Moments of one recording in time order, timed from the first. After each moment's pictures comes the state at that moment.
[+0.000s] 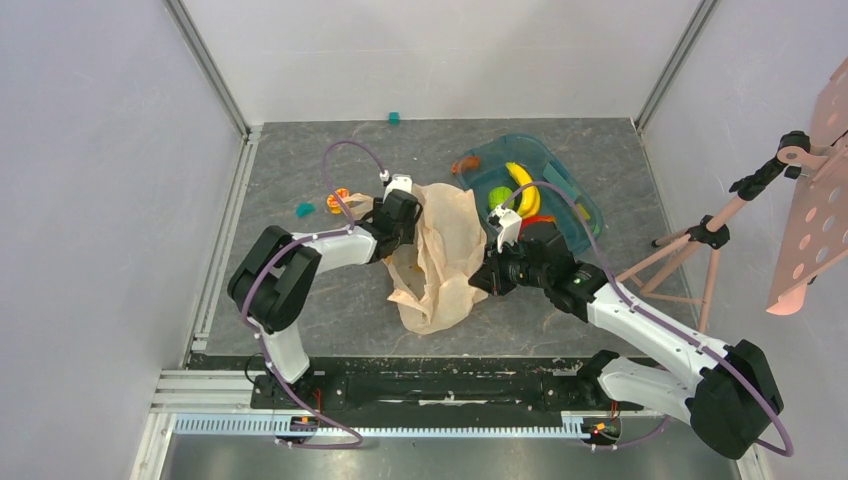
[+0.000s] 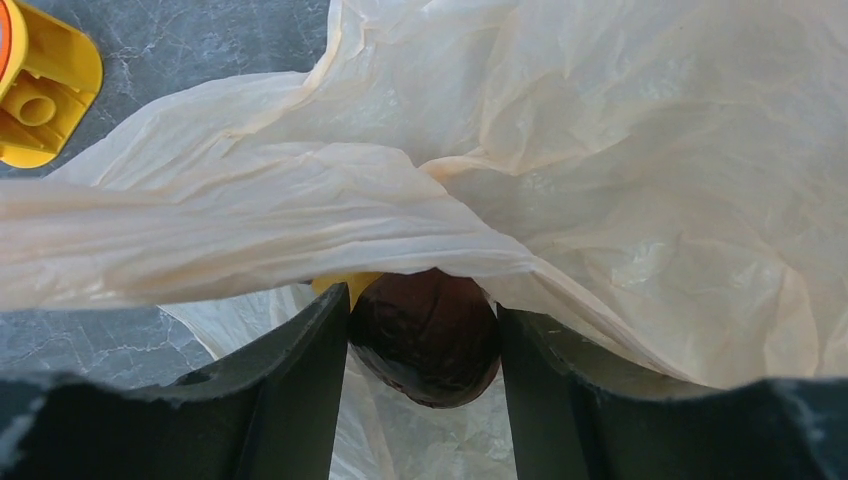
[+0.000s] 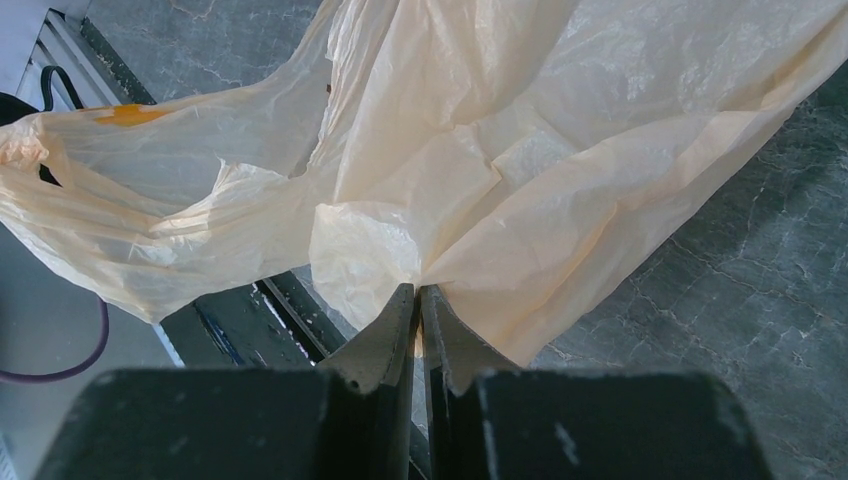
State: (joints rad) left arm -0.60 1.80 0.98 0.04 -0.44 -0.31; right arm 0.64 1.06 0.64 -0.17 -0.35 0.33
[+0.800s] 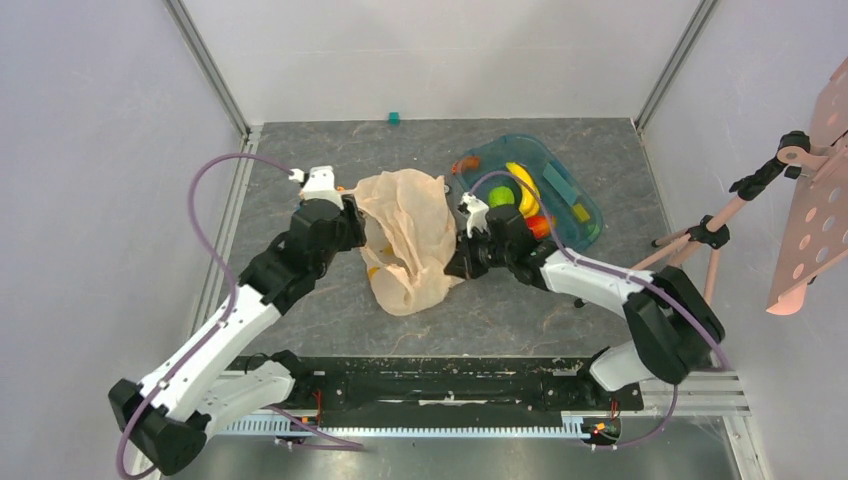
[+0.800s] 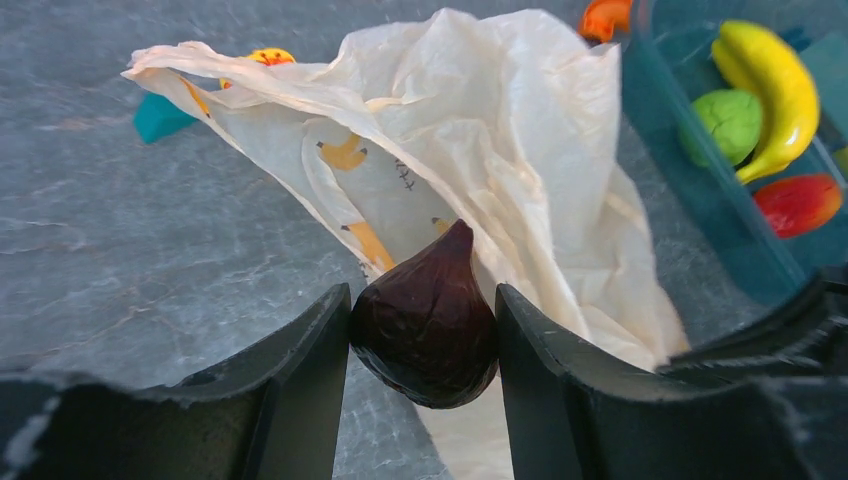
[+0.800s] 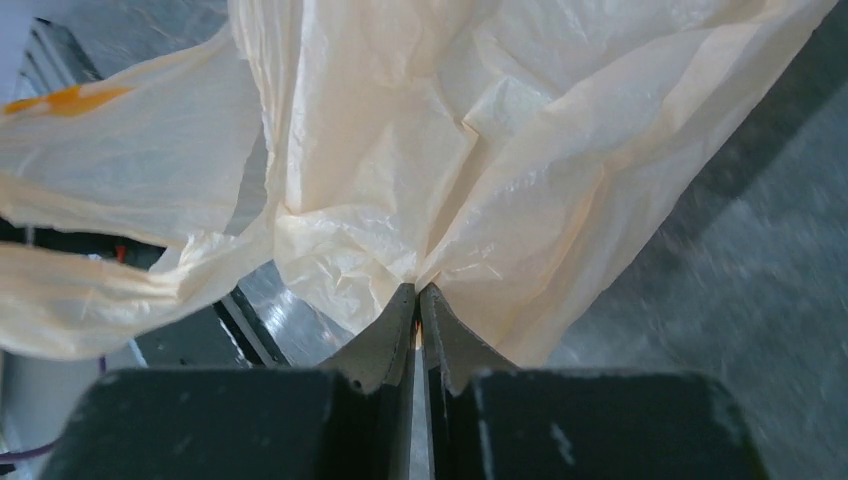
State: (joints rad) left arm -0.60 0.98 0.90 -0.44 -0.42 -0.42; right arm 0.64 1.43 0.74 0.02 -0.39 0.34
